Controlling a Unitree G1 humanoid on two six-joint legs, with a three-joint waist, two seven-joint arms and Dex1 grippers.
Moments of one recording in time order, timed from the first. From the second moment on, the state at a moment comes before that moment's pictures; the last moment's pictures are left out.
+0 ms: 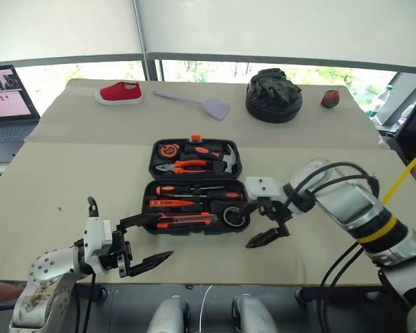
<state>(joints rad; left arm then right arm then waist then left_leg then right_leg) 0.20 0.62 0.21 -0.32 -0.59 0.03 -1.13 -0.79 -0.82 0.52 -0.14 0.21 0.69 1.48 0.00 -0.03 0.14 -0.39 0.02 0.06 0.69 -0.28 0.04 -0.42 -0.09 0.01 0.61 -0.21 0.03</state>
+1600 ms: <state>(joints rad) -0.28 0.63 0.00 -0.06 -0.33 0.63 -0.81 -0.37 -0.62 0.16 -0.05 0.07 0.44 0.99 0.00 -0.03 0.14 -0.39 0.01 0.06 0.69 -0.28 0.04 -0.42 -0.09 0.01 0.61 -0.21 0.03</state>
